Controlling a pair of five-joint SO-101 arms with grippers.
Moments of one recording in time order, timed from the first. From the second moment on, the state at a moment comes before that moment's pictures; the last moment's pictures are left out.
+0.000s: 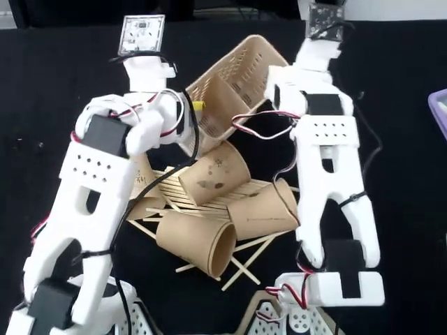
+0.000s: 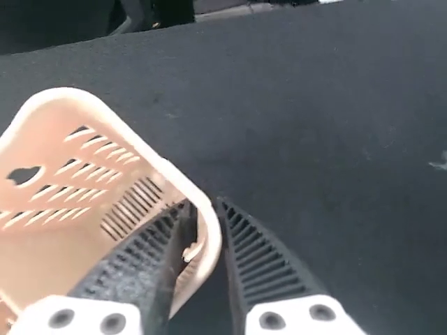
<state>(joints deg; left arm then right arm) 13.8 -22.1 3.3 69.0 11.9 -0.7 -3.6 8.7 45.3 -9.0</state>
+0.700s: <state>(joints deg) 8.9 -20.5 15.2 55.7 12.2 -1.2 -5.1 10.2 45.6 -9.1</state>
